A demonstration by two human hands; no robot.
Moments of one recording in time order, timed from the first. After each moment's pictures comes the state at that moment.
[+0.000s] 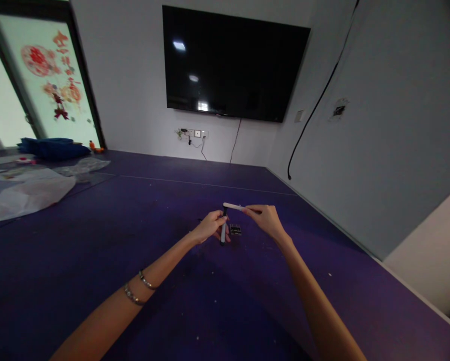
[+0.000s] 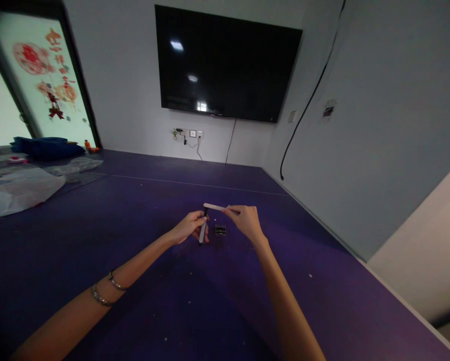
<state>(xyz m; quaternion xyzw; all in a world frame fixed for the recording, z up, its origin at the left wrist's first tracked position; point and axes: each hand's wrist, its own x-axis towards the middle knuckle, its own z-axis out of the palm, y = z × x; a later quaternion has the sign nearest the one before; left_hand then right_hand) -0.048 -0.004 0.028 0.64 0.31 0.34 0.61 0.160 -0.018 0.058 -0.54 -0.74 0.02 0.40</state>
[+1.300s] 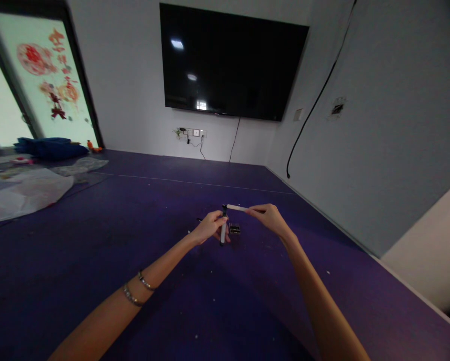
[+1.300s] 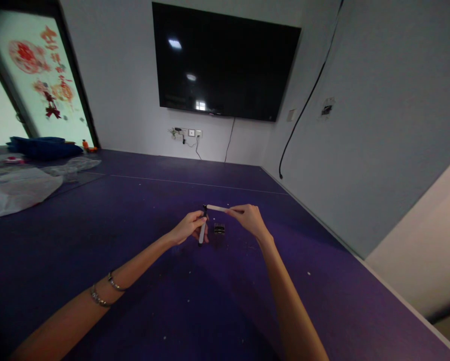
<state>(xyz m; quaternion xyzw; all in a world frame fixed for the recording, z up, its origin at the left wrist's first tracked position) -0.046 -0.006 0.023 0.65 0.30 0.35 0.60 0.177 -0.017 0.057 -0.53 -0.75 0.09 0.38</state>
